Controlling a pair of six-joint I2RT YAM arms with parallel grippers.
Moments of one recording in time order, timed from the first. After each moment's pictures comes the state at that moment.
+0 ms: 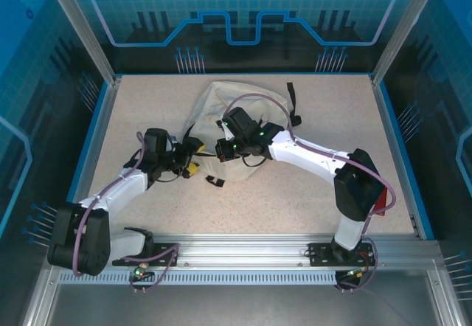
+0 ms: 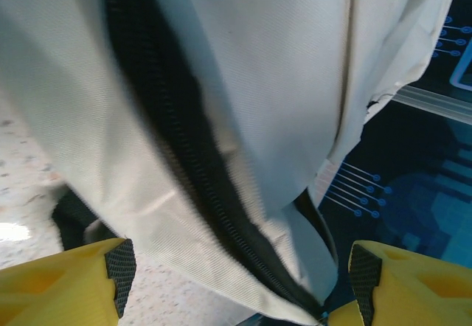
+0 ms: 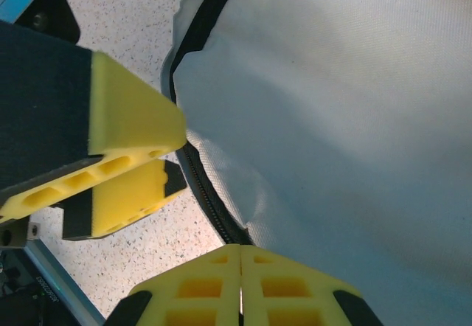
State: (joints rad) left arm -0.17 1.24 0.60 -0.08 0.55 -1.32; right arm 0.83 1.78 1.43 -0.53 -0.17 0.52
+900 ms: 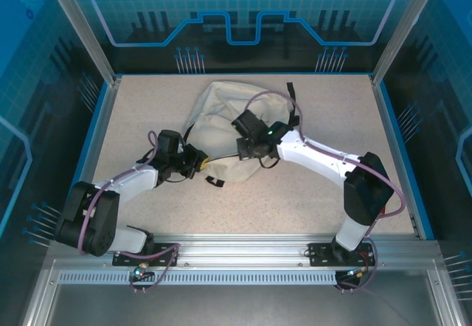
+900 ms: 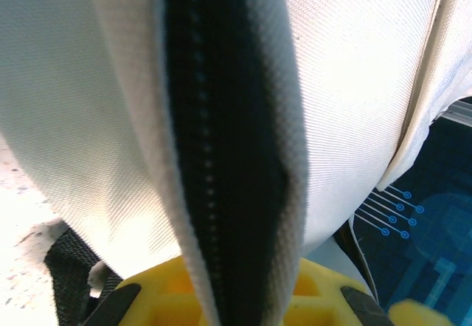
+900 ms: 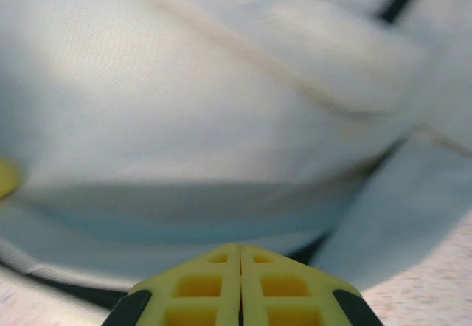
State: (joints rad) left arm -0.24 1.37 0.60 -0.02 0.45 -1.34; right arm 0.77 1.71 1.38 -0.75 0.22 0.56
